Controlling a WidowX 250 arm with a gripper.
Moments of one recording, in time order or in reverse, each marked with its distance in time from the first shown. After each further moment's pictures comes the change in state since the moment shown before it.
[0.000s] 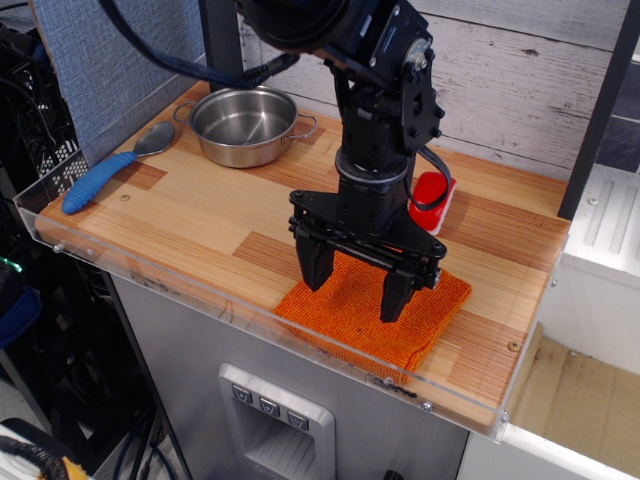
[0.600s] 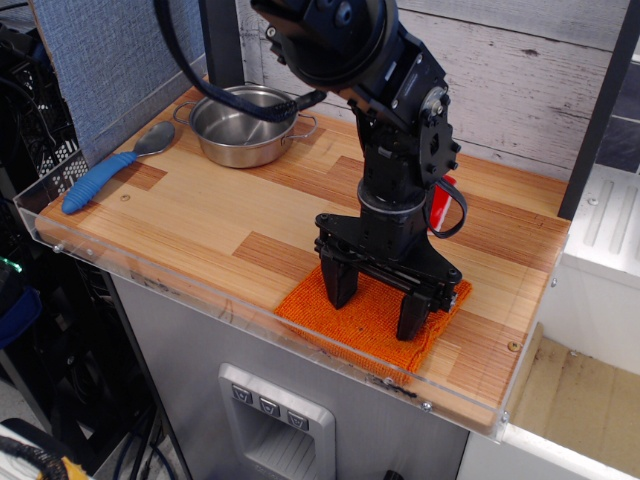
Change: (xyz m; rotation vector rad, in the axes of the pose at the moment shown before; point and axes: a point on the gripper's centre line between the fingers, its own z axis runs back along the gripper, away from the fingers) arm 0.012 -0.011 -0.028 -0.018 -0.023 -0.062
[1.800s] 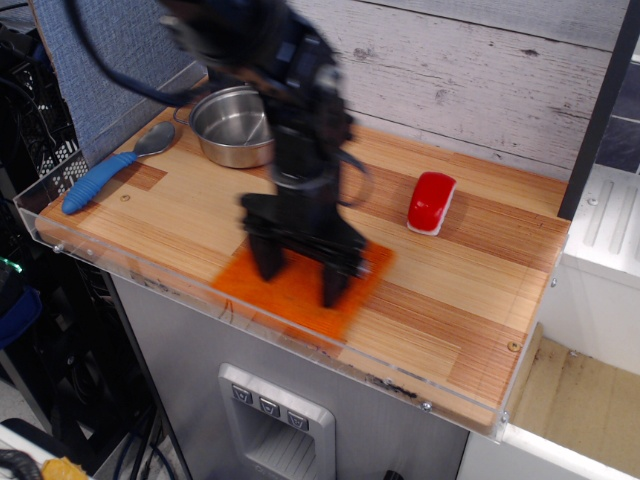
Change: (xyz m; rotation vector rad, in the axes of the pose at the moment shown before) arm -0.022 0.096 -0.006 0.058 0.046 0.128
